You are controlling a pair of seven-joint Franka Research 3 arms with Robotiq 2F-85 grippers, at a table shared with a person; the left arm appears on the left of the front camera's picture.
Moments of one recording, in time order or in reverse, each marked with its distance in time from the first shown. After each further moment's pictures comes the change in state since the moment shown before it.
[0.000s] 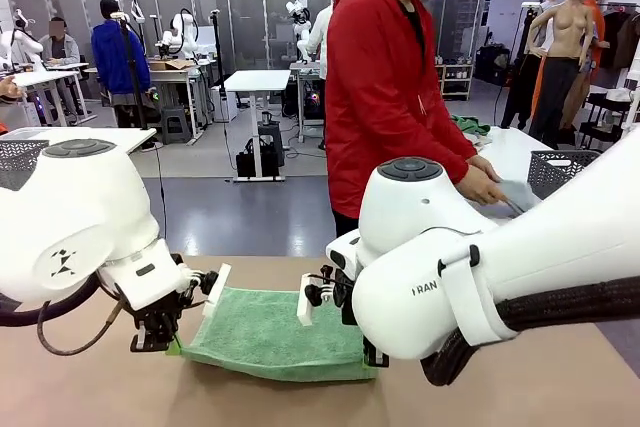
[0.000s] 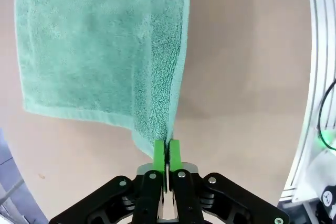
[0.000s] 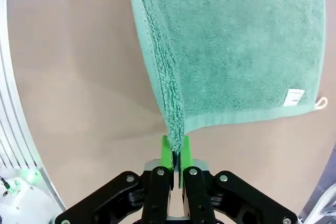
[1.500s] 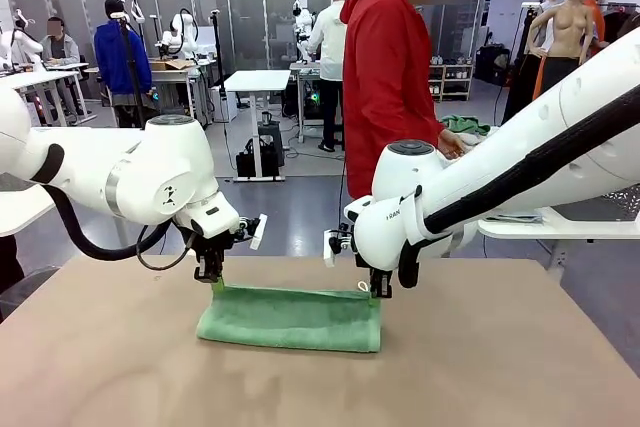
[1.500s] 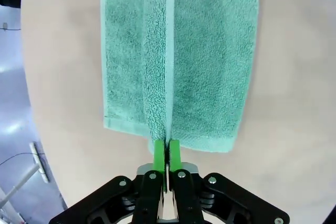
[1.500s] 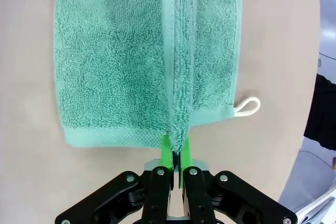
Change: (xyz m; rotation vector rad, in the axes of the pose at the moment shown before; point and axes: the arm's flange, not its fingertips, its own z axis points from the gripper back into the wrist) left arm 0.009 0.185 -0.051 -0.022 0.022 0.054; right arm -0.024 -0.178 -0.061 -0.031 -0.024 0.030
